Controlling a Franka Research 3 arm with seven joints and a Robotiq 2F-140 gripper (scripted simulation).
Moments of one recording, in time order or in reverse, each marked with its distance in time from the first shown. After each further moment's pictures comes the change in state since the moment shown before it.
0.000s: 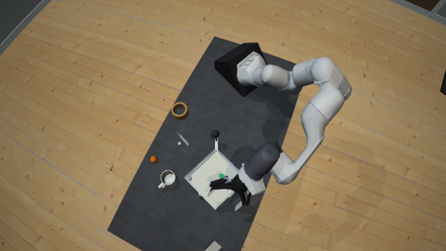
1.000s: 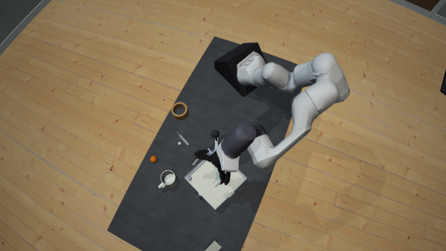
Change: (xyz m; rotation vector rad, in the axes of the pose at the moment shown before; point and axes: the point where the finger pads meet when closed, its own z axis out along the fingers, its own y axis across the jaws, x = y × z) arm -0.077 0.127 -0.025 -0.052 -0.164 0.316
